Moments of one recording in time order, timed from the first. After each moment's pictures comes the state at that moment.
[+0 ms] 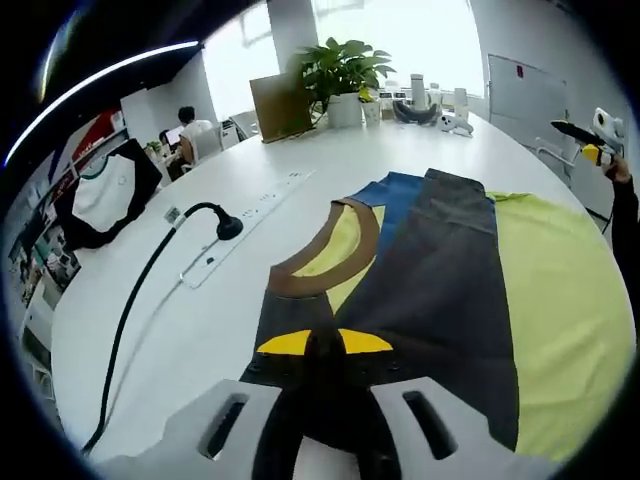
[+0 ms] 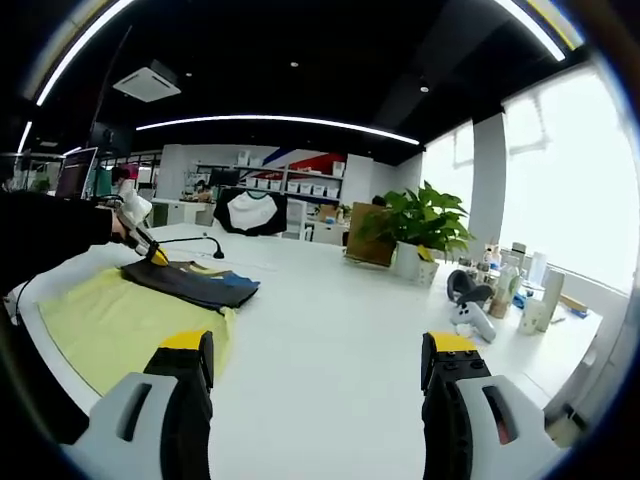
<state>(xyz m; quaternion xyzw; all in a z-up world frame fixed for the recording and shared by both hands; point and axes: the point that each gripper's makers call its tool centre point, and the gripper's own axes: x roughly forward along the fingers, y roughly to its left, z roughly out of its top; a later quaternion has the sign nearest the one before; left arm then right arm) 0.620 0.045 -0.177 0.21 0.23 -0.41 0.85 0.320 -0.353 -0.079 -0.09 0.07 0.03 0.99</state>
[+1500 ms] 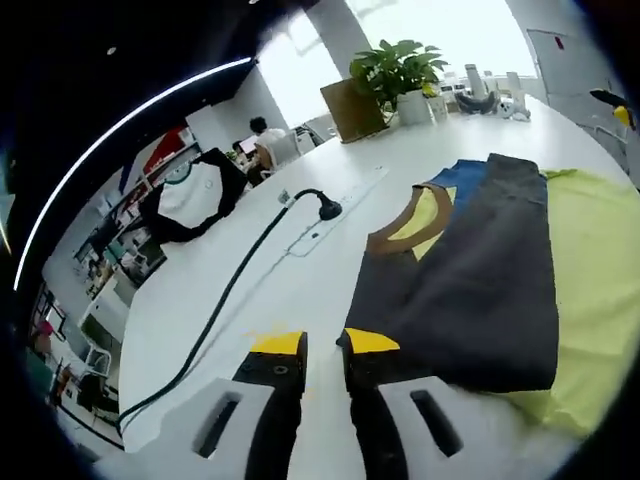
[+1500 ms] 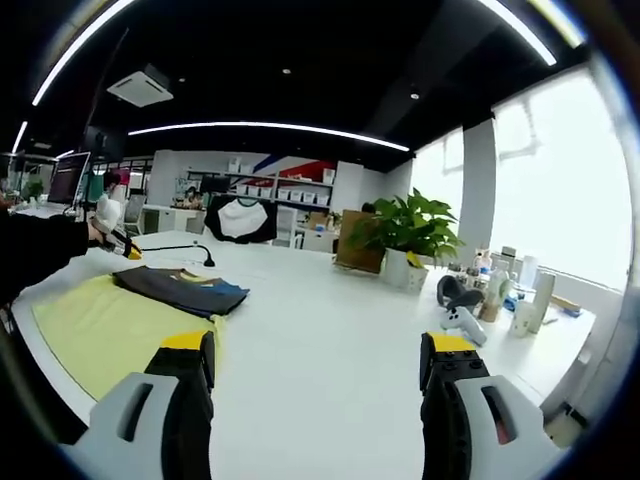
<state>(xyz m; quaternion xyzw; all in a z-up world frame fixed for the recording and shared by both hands) 0.612 0.130 -0.135 0.25 0.18 -0.26 0.92 0.321 -0.356 -0.060 -0.08 0.05 0.01 1.00</state>
